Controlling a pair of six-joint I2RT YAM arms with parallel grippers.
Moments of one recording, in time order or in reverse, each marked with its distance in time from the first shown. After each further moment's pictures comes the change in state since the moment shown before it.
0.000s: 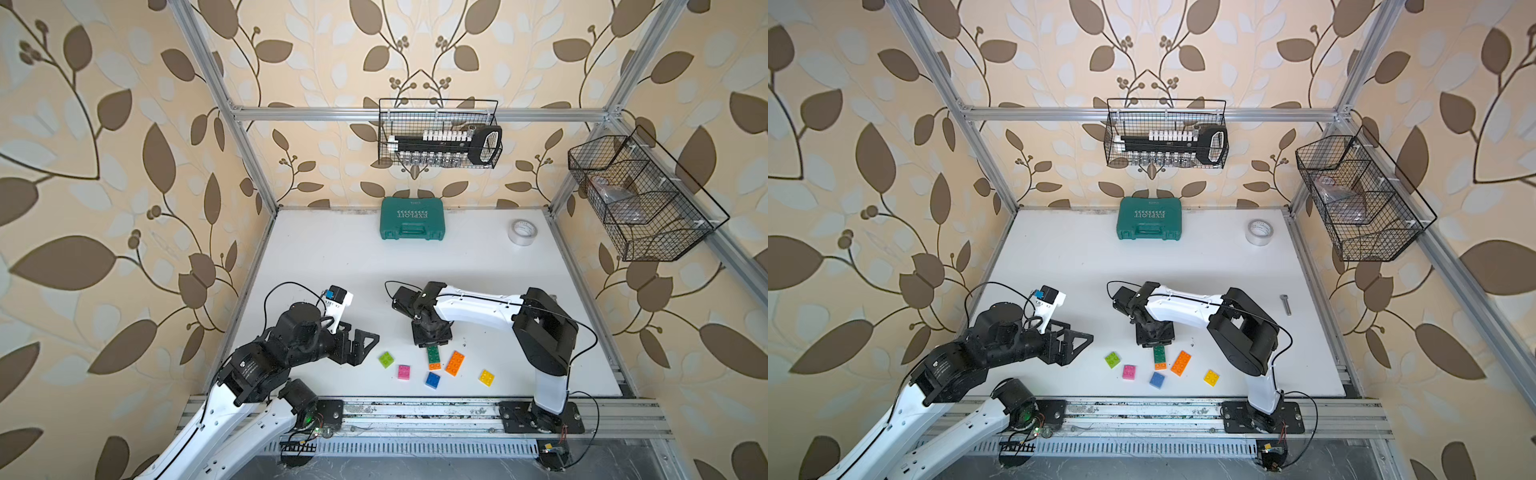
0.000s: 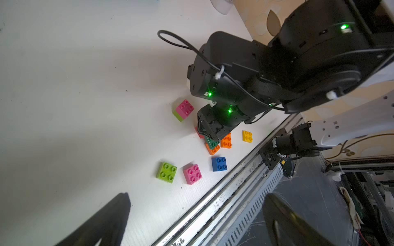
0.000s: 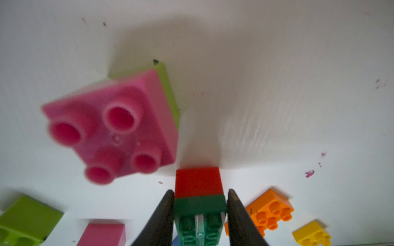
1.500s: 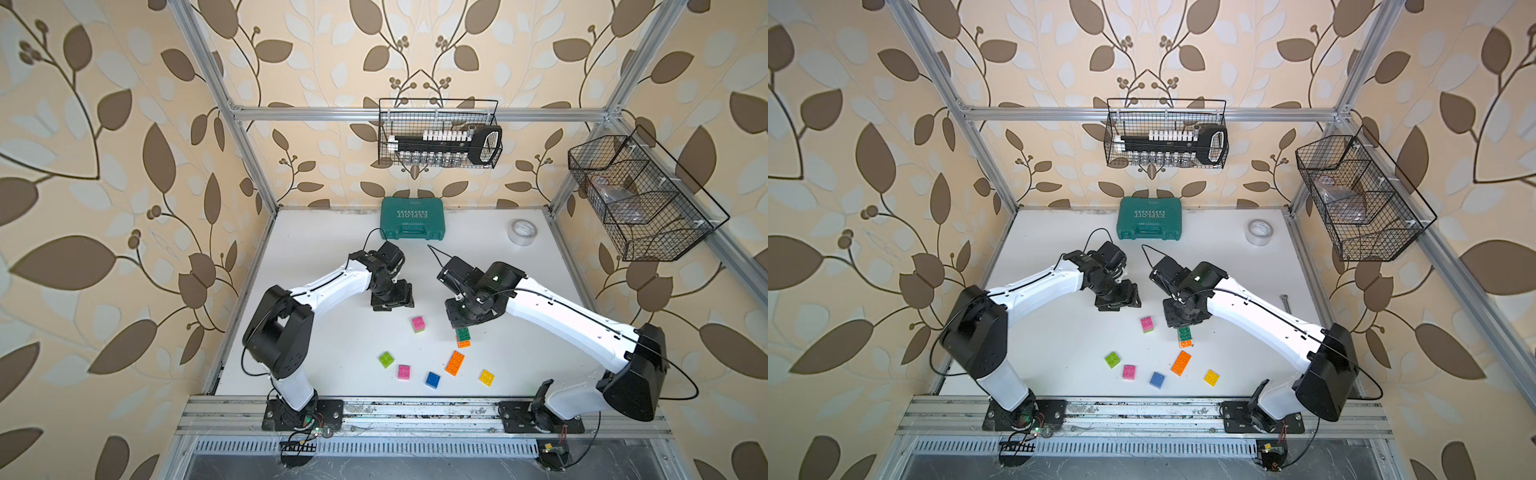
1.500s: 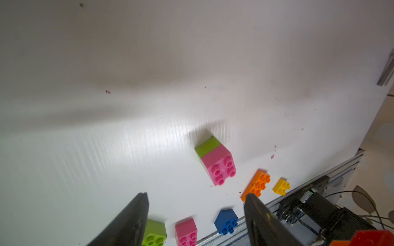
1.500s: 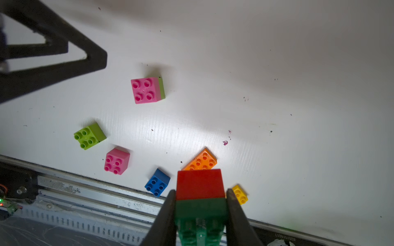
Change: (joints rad) left arm 0.034 1.223 0.490 0.088 0.058 -0.182; right arm -0.143 -0.494 -0.043 -0.169 0.042 -0.282
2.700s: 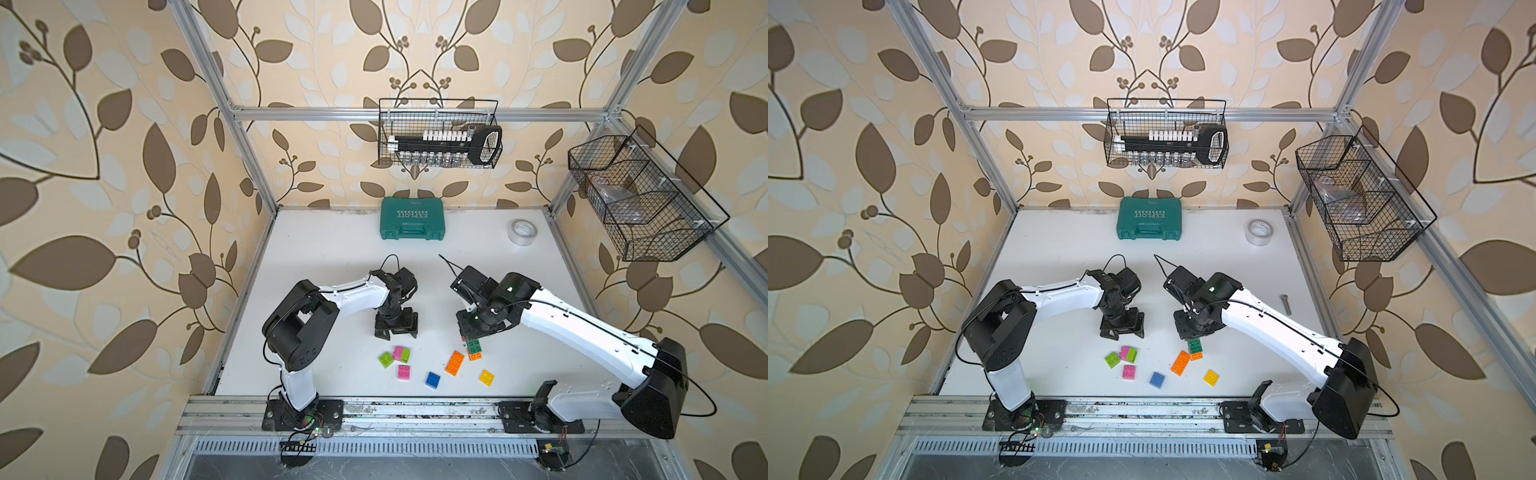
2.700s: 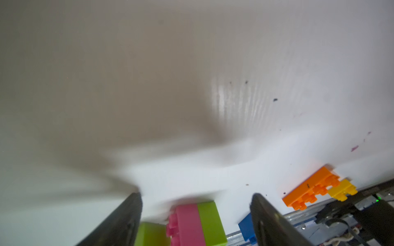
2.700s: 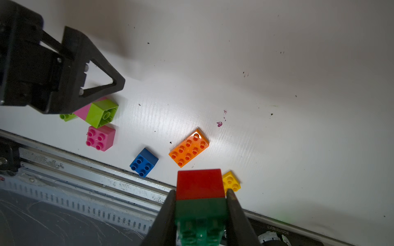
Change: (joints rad) left arm -0.126 0.012 -0.146 -0.005 -0.042 -0.102; right arm -0.024 -0.092 -0.132 0.021 -0.070 -0.070
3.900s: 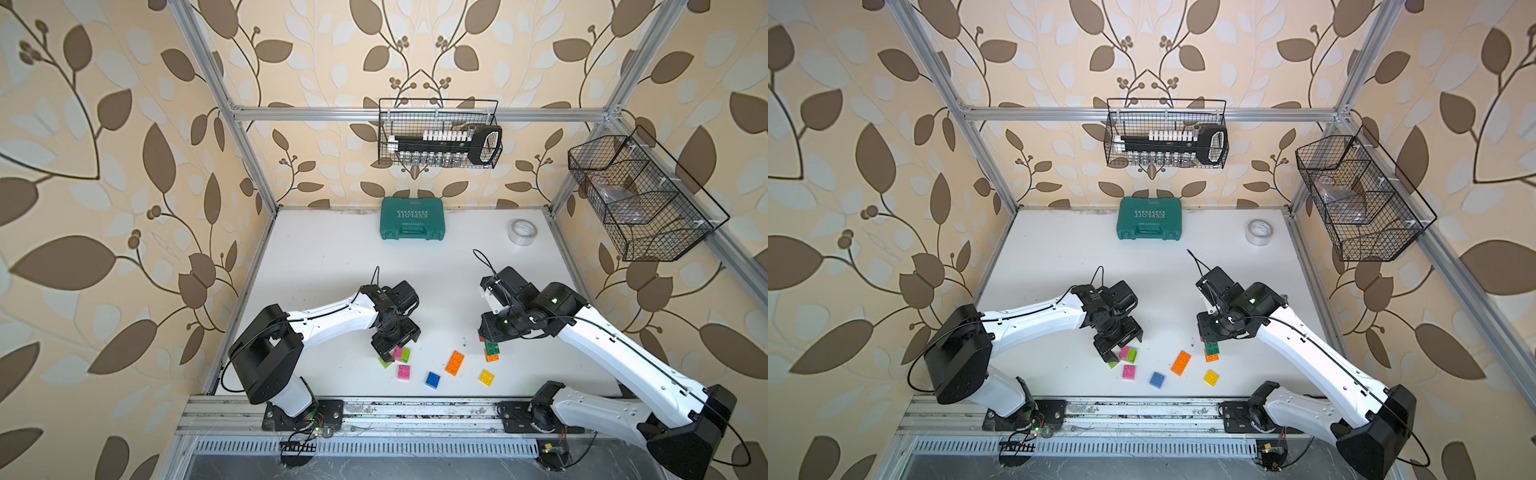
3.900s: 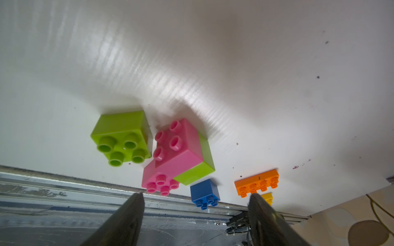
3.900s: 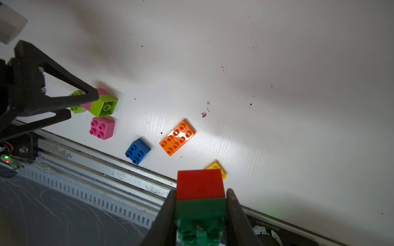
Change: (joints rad) left arm -0.131 -0.212 -0.130 0.005 0.011 -0.834; right arm -0.156 -0.239 -0.110 -0.029 -0.069 -0.114
